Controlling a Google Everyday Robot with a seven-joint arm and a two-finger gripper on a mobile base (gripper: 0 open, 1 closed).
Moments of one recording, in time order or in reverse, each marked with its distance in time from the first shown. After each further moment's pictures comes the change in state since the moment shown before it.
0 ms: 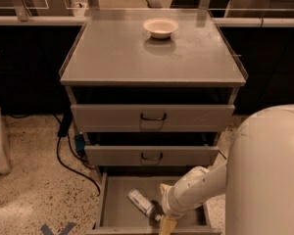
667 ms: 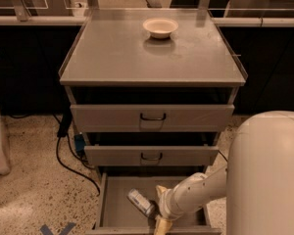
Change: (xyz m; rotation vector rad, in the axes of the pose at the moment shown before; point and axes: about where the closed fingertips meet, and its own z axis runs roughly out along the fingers) arm -0.005 -0.003 0.029 0.018 -0.088 0.009
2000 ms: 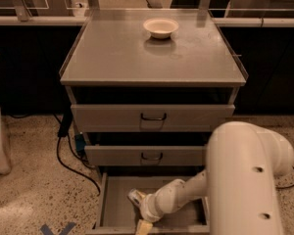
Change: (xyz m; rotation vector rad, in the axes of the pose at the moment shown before) arm -0.045 0.001 0.110 -0.065 -0.142 -0.080
